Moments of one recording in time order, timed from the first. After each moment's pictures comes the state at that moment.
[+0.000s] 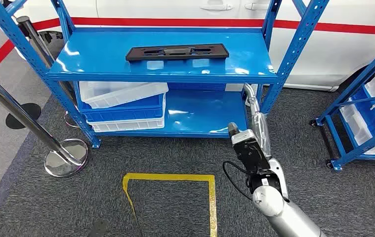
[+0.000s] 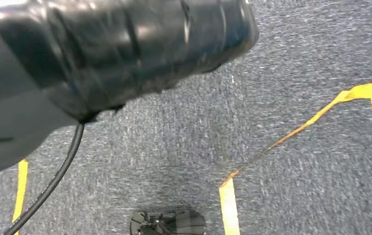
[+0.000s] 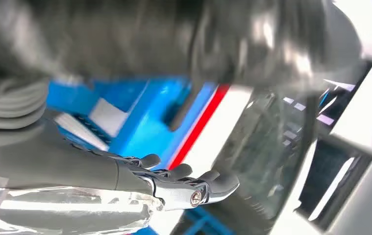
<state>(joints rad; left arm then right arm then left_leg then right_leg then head) -0.12 0.07 -1.01 -0.32 0.92 0.54 -0.40 -0.41 -0.24 0.60 -1.59 0.25 -0.48 0.07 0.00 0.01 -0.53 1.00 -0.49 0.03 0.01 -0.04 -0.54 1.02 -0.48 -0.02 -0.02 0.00</state>
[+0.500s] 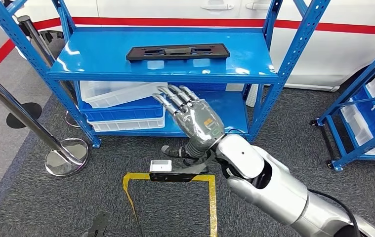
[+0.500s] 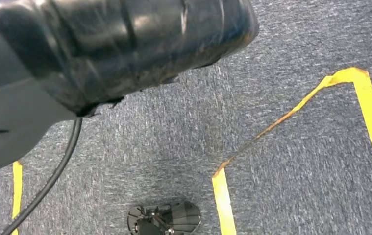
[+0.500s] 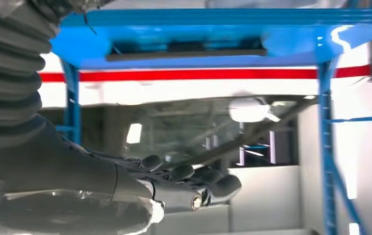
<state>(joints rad) -0.16 0.08 -1.01 -0.32 0.85 0.48 -0.33 -0.74 -0.22 0.91 -1.60 0.86 0.02 0.28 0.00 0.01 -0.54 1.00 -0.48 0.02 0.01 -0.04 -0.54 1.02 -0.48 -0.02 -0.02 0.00</state>
